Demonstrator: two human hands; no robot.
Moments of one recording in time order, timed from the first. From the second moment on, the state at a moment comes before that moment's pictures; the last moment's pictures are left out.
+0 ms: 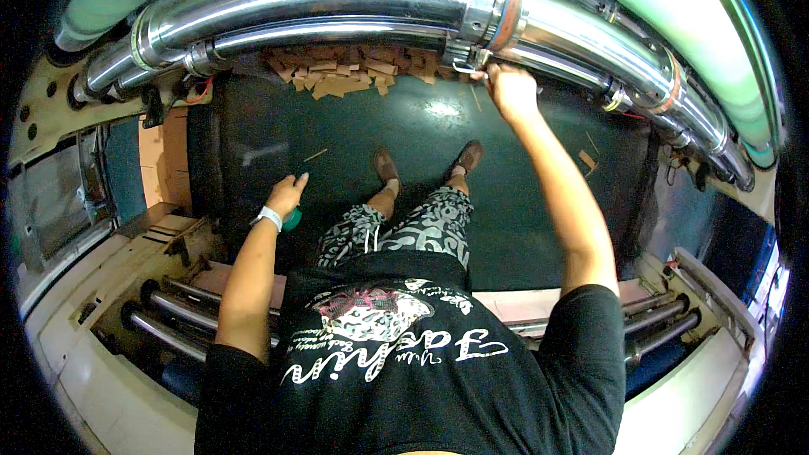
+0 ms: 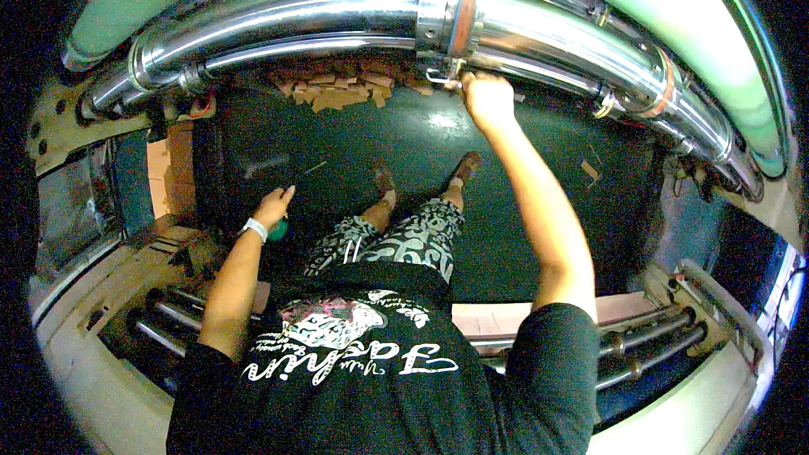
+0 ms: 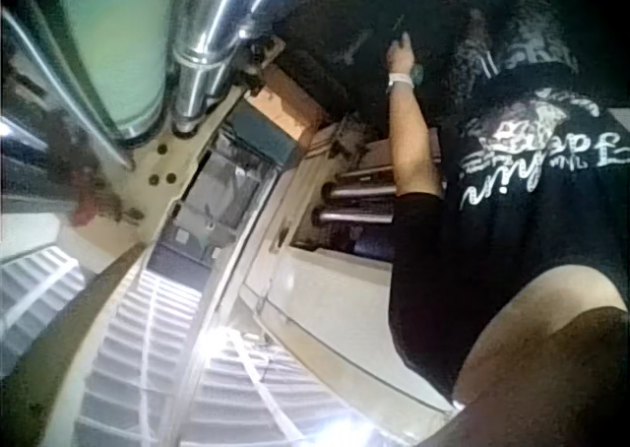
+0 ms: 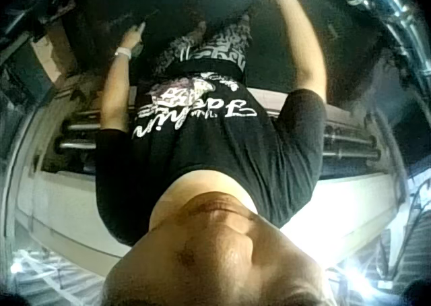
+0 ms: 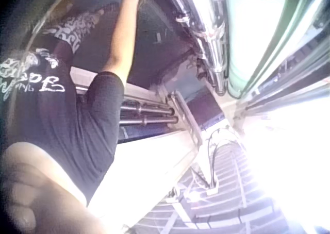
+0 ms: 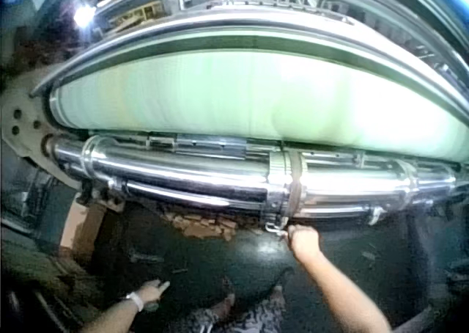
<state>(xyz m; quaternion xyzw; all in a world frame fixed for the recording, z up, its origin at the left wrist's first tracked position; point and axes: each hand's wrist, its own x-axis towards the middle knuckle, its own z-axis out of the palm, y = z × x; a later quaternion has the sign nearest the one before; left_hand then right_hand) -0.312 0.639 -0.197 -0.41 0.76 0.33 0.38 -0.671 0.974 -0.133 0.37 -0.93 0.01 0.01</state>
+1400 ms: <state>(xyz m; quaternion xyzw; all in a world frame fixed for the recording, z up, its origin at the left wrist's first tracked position) -0.667 0.779 0.054 0.09 0.99 0.05 0.01 -0.533 1.024 -0.136 0.04 -0.72 0.66 -0.19</state>
